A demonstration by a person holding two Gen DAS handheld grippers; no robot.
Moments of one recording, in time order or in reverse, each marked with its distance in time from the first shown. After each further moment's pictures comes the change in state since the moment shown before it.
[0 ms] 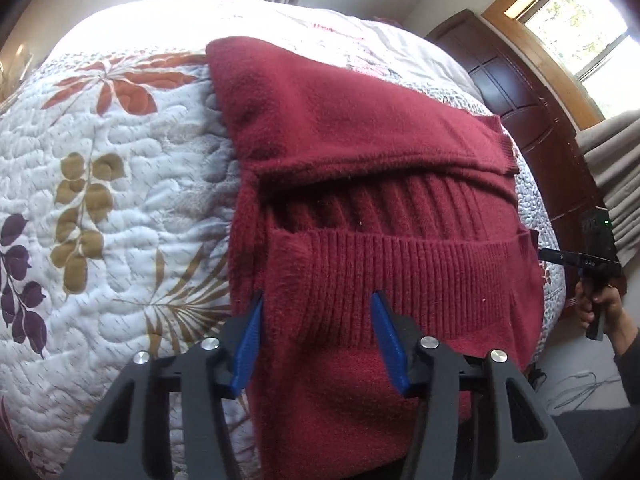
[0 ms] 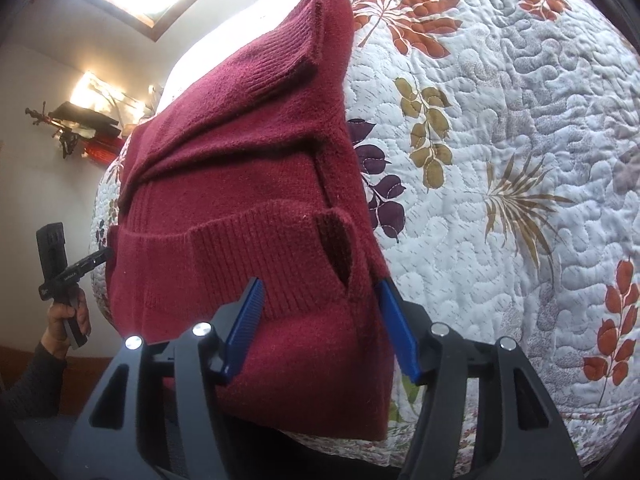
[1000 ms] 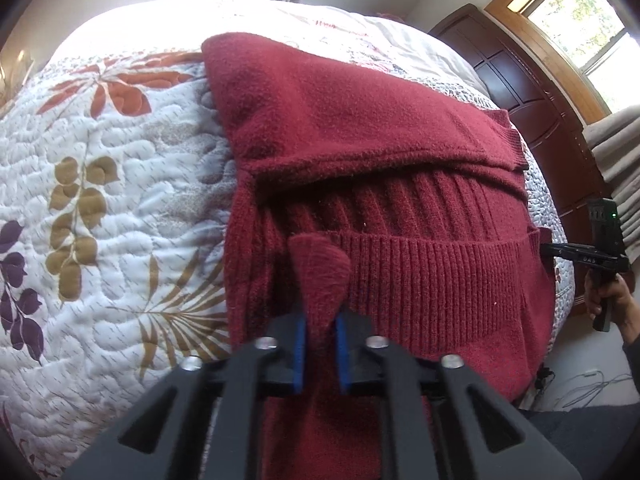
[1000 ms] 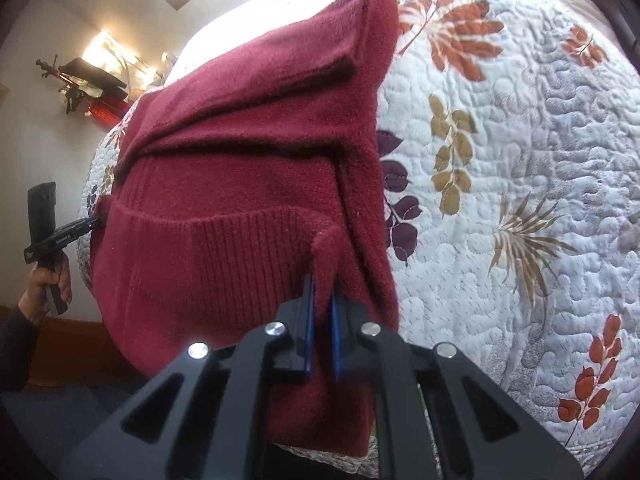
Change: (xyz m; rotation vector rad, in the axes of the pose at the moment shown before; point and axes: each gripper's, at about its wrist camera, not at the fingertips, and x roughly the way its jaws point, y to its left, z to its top) left arm 0.003 -0.012 0.001 0.031 -0.035 0.023; right arm 0.011 0.026 0.010 -0.132 0.001 -0.033
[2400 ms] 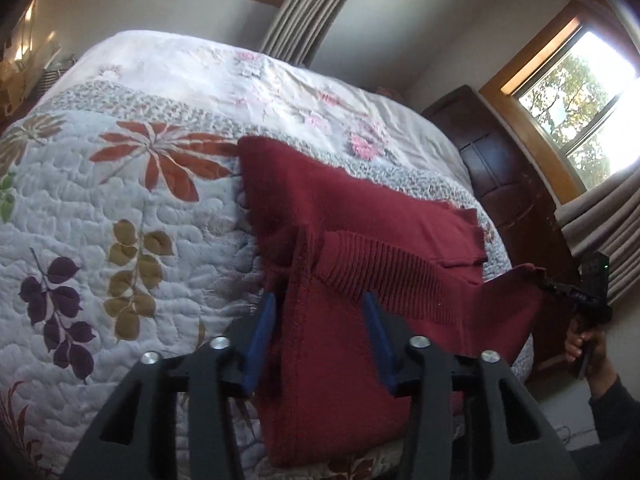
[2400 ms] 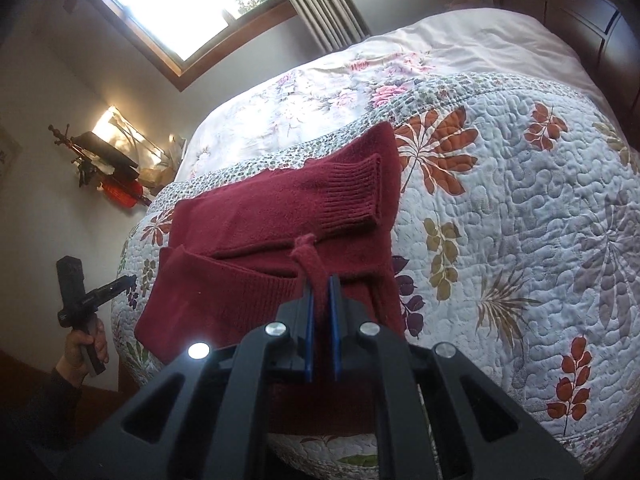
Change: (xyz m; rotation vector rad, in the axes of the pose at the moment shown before) left arm -0.034 0.030 0.038 -0.110 -0.156 -0.106; right arm -0.087 0.019 0.034 0.096 -0.268 0.036
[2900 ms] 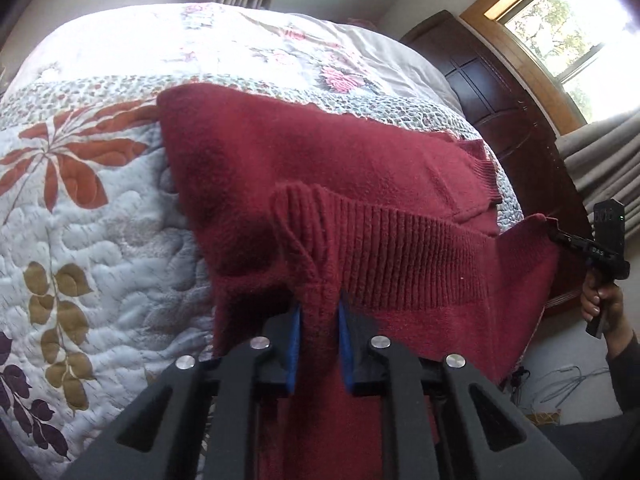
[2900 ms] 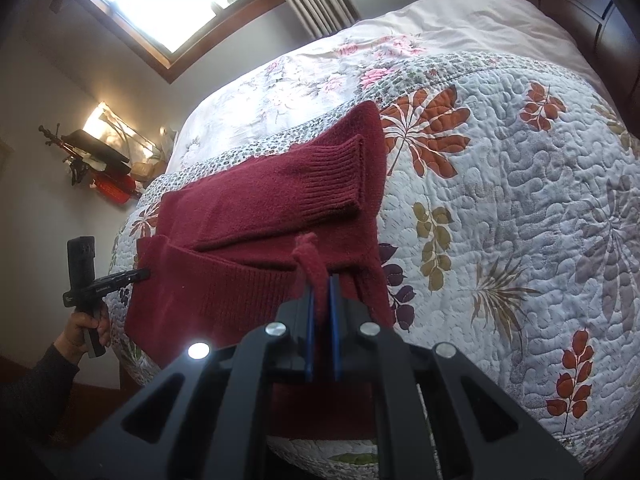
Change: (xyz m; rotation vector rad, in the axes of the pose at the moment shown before) left arm 0.052 -0.023 0.020 0.138 0.184 -0.037; right arm 0.013 -0.015 -0.001 0.034 0.042 -0.015
